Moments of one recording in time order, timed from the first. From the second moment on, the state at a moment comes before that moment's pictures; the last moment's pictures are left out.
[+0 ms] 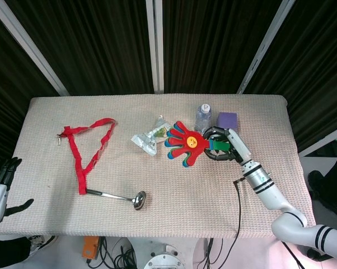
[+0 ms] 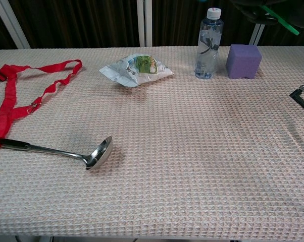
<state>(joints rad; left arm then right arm) -0.06 -1.02 -0.04 -1.69 1.54 1.54 -0.02 0.56 -1.34 0.40 -1.59 -1.49 0.92 0.72</state>
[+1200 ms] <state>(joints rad) -0.06 -1.03 -0.04 -1.67 1.53 1.55 -0.04 0.55 -1.41 0.39 -1.60 -1.39 0.91 0.95</state>
